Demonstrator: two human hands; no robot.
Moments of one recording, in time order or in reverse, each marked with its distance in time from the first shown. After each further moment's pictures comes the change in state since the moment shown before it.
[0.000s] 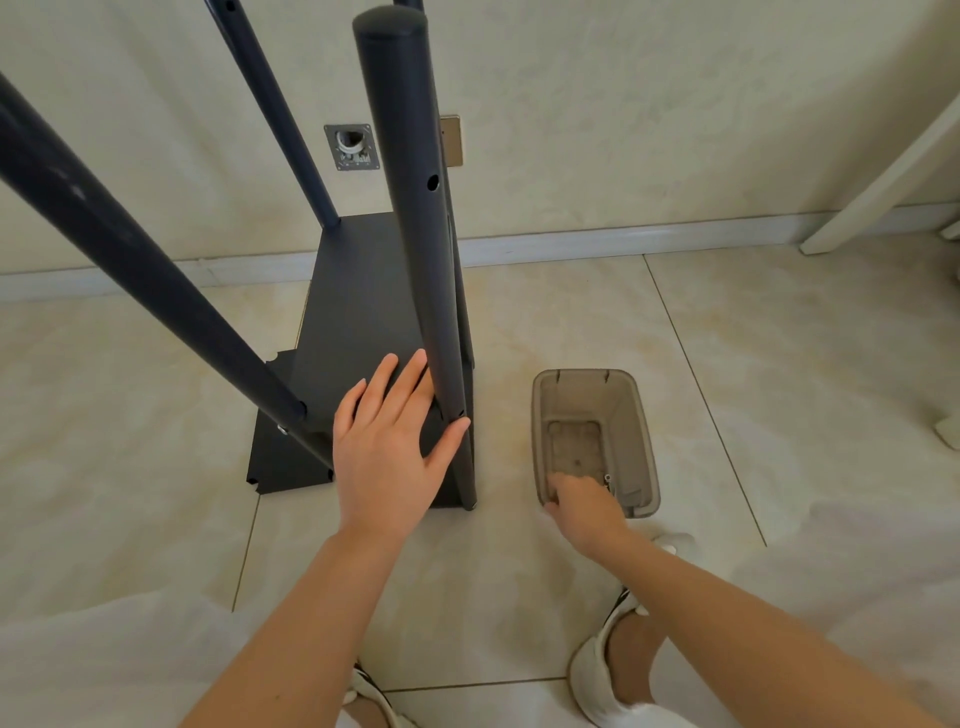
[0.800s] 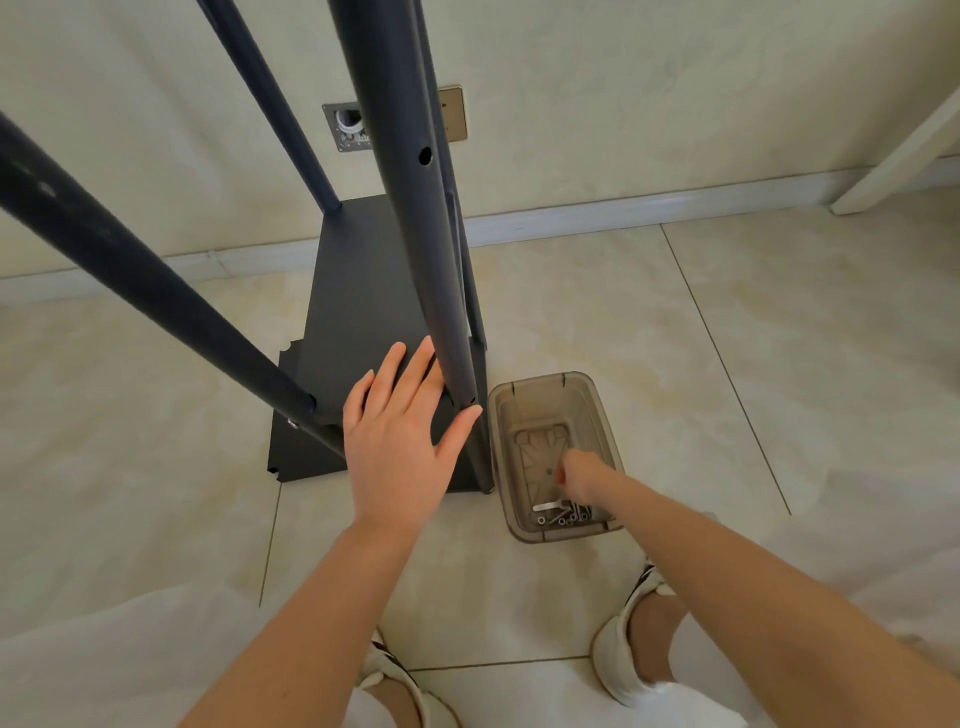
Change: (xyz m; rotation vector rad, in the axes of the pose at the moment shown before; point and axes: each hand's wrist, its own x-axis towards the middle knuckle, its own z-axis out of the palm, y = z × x) left_hand 0.002 0.006 -0.008 -0.031 -0.035 -0.011; right_hand 0.064 0.008 0.025 0.054 -0.312 0.084
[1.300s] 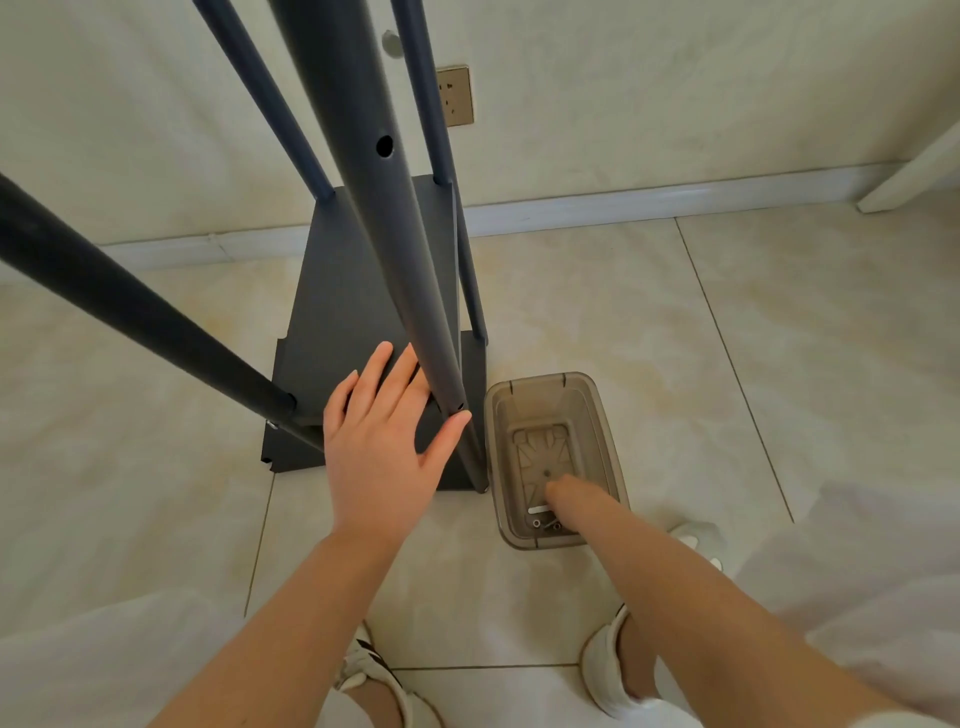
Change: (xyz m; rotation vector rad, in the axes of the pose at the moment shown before) left_hand 0.000 0.001 0.000 0.020 -0.002 -0.002; right_hand 0.020 0.002 0.032 -0.415 -0.136 -0.077
